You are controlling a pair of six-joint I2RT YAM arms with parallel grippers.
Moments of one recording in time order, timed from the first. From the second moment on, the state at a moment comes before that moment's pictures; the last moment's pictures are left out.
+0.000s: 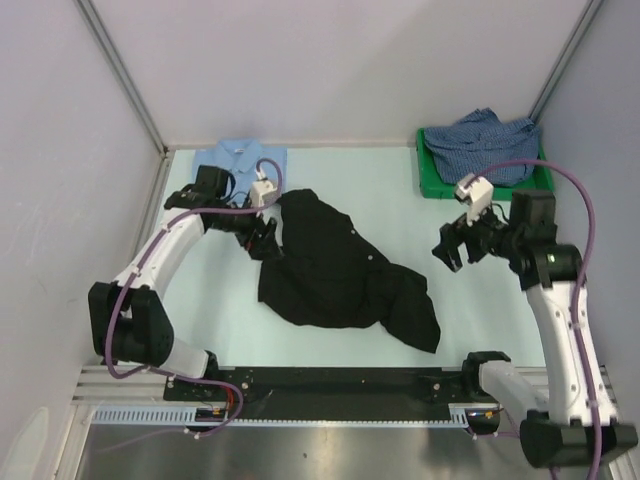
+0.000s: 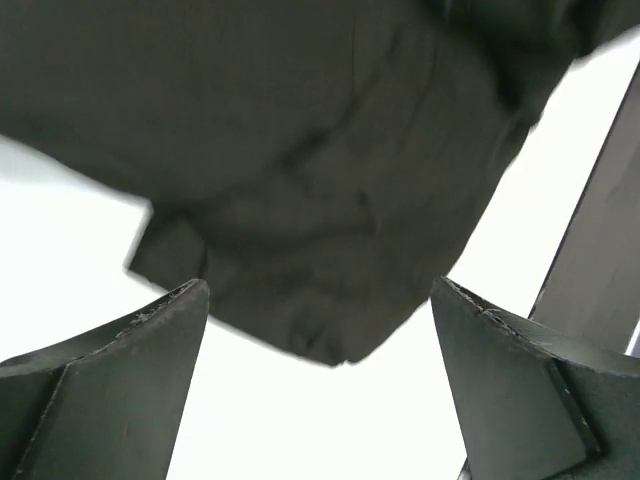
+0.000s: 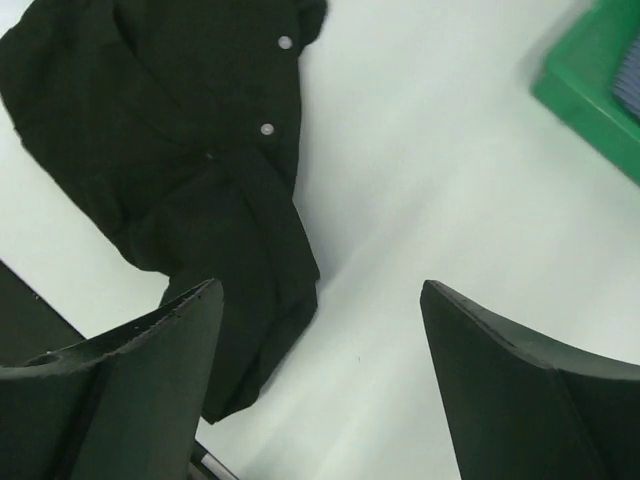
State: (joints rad) left arm -0.18 1.47 1.23 -0.82 0.81 0.56; right arm 0.03 0.92 1.14 -0.90 -0.54 -0.43
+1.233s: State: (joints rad) left arm -0.18 1.51 1.45 -0.86 0.74 0.58; right arm 0.18 1.53 1.13 -0.75 -0.53 -0.63
